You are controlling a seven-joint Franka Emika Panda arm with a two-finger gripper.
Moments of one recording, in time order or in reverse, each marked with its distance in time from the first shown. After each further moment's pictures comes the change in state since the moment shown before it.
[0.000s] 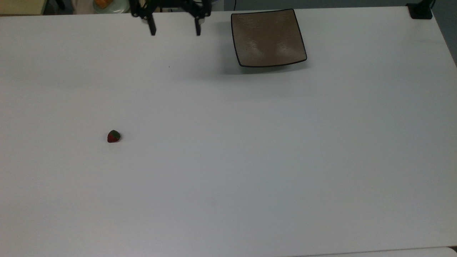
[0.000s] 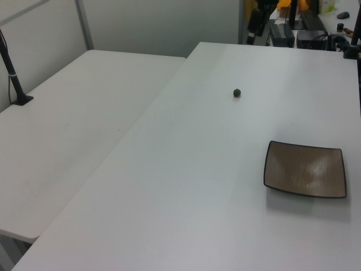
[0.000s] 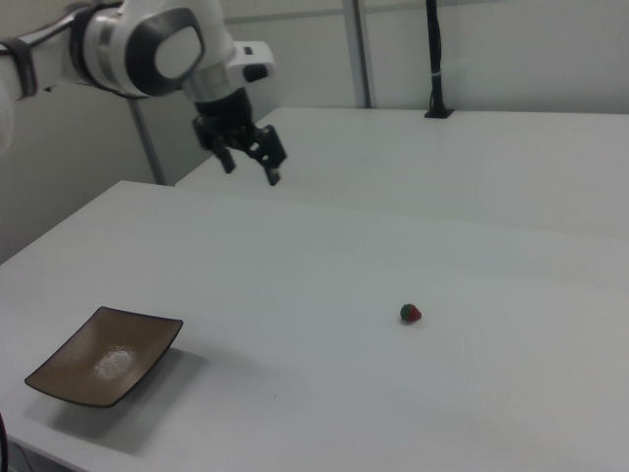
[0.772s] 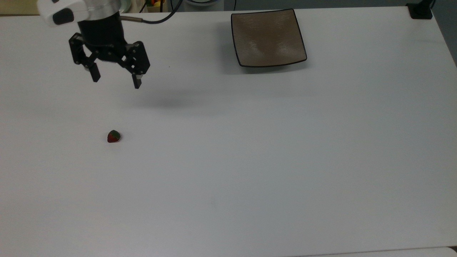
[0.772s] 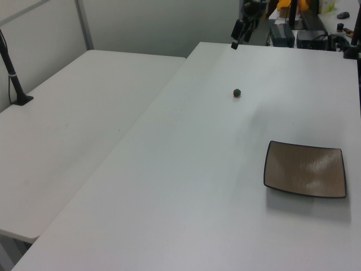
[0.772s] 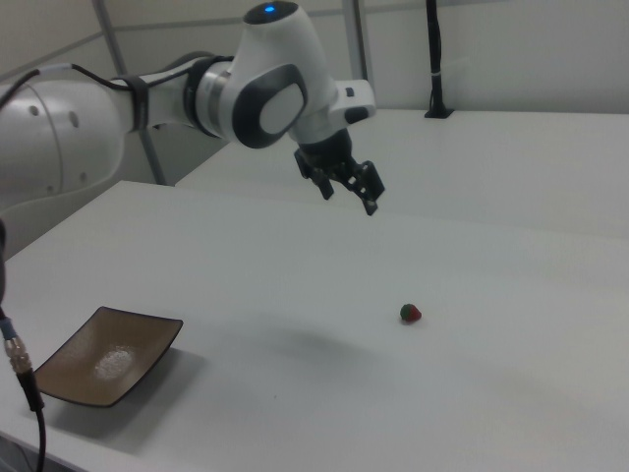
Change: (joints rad) arm -0.166 0.218 -0.003 0.075 -0.007 0.212 -0.044
